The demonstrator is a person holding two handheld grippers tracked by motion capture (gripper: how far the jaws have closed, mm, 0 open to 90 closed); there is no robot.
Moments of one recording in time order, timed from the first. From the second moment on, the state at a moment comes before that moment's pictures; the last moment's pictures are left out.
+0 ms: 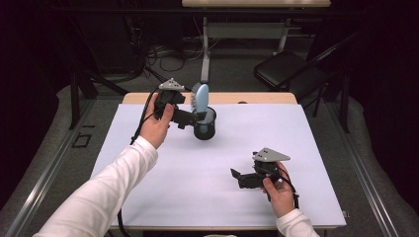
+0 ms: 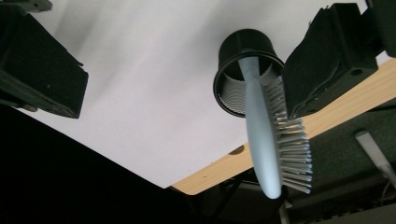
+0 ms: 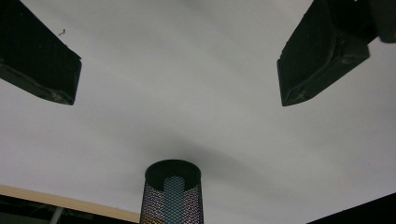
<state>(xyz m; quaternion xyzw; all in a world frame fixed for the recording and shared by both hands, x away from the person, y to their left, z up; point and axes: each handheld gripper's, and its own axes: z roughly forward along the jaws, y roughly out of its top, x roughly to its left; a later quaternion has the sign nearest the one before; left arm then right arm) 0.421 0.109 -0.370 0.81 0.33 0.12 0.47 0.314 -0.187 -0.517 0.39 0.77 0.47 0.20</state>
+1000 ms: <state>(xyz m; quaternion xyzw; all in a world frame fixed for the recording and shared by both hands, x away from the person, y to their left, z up) 0.370 0.162 -0.401 0.81 0.33 0.11 0.48 0.313 -0.184 -0.517 0.39 0.77 0.46 0.20</state>
